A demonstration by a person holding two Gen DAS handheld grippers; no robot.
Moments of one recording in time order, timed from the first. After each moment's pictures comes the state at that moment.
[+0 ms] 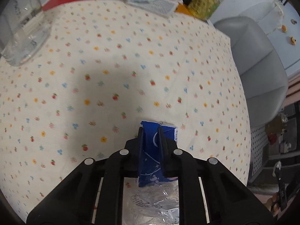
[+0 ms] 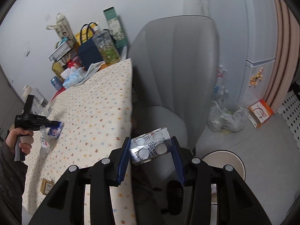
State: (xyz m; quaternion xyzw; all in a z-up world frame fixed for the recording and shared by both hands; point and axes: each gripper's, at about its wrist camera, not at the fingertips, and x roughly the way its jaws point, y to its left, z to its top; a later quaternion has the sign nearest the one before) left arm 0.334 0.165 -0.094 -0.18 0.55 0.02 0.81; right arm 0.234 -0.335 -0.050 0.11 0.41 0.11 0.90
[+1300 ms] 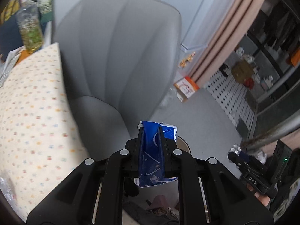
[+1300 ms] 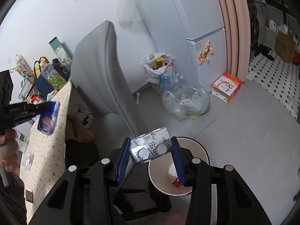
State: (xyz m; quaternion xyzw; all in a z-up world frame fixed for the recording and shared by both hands) left arm 0.345 -0.241 -0.052 -0.01 0.50 -0.22 0.84; right arm 0.197 -0.524 -0.115 0.22 0.41 -0.02 0.89
